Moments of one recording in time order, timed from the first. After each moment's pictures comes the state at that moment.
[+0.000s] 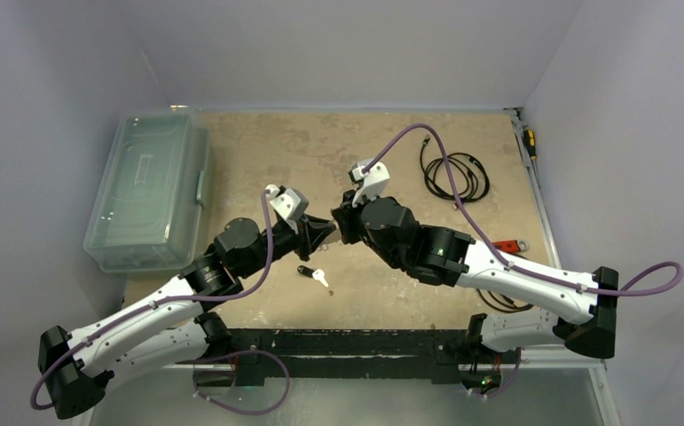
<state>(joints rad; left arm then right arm) -0.89 0.80 0.64 0.10 0.02 -0.20 1.19 1.22 1.18 -0.30 0.56 0.45</state>
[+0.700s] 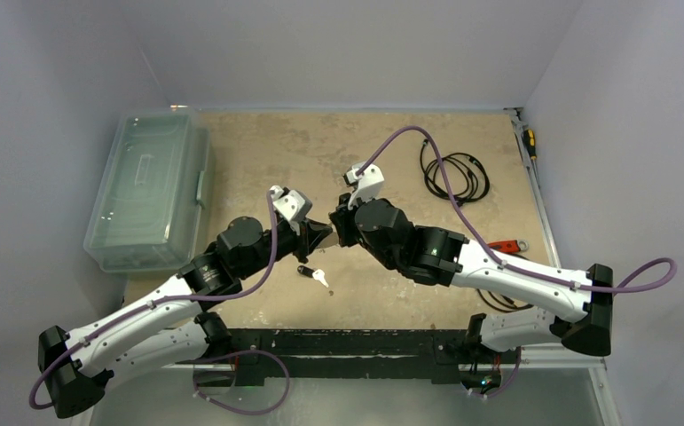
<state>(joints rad) -0.90 0.81 0.67 0.00 -0.01 -0.17 1.19 1.25 1.18 -0.32 0.55 0.46</state>
